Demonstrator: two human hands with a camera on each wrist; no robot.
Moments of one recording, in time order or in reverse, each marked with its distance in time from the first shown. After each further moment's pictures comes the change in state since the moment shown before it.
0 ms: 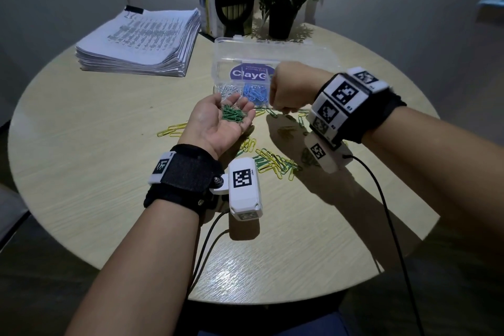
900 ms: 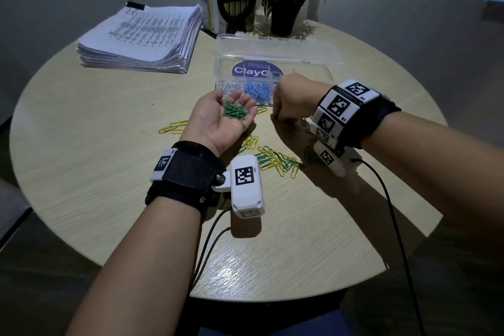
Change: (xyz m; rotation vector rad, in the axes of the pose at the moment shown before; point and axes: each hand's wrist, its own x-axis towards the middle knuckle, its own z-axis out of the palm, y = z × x) left_hand -0.003 0.000 0.002 -0.011 -0.003 0.000; right_hand 0.004 0.009 0.019 -0.150 -0.060 -0.133
